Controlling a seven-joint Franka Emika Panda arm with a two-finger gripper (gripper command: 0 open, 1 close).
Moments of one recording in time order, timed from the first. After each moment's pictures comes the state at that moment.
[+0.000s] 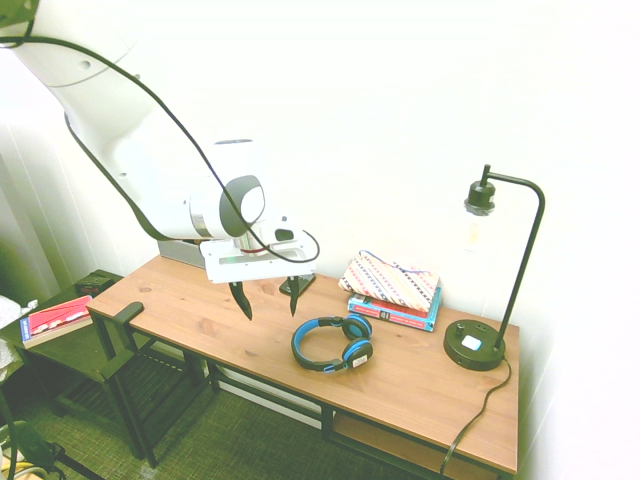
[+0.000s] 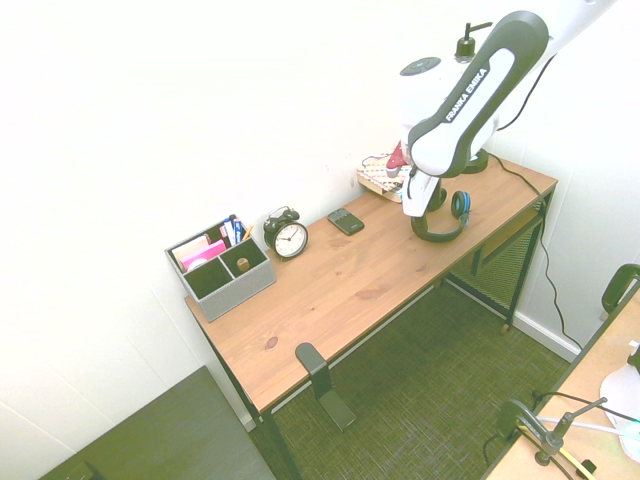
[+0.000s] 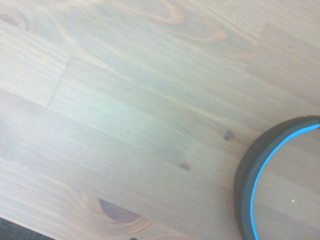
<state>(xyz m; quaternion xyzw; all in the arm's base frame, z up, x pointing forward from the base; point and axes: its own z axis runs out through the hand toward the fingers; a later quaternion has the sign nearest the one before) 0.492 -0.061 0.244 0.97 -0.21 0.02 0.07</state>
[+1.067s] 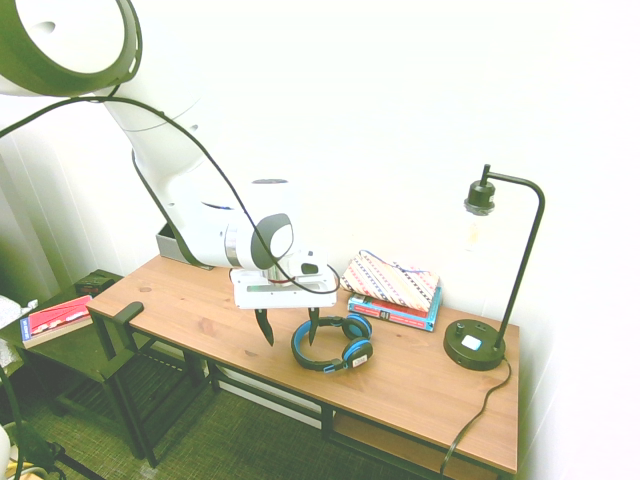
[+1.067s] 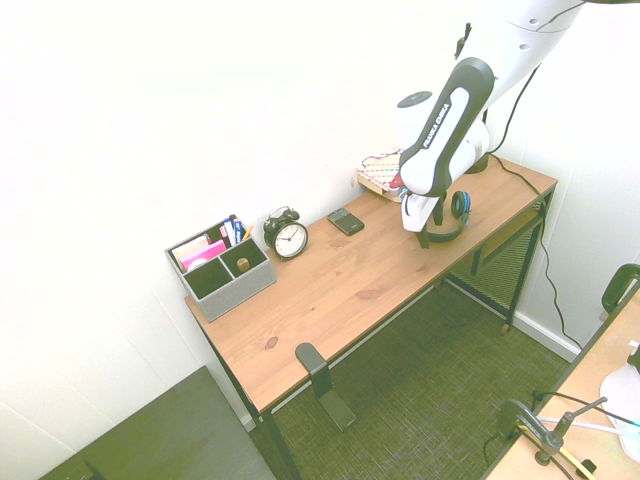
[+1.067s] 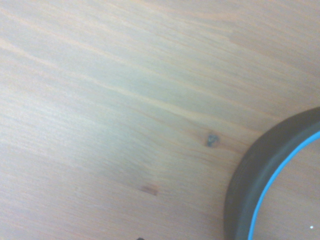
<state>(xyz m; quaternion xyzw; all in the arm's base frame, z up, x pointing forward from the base) 0.515 -0.084 0.176 0.97 -0.24 -0.01 0.08</state>
